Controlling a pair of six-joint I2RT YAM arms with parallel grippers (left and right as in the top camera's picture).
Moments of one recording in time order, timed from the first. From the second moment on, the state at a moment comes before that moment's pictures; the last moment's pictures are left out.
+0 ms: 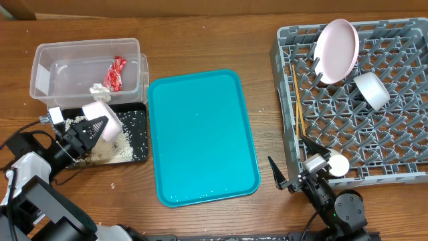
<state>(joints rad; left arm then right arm) 0.79 1.64 0.87 -0.65 1.53 0.37 0.43 0.01 0.02 -0.02 -0.10 -0.11</state>
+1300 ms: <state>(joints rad) -0.69 1.71 1.51 -0.40 0.43 -0.24 0.43 0.01 0.02 -0.02 -0.10 -0.11</state>
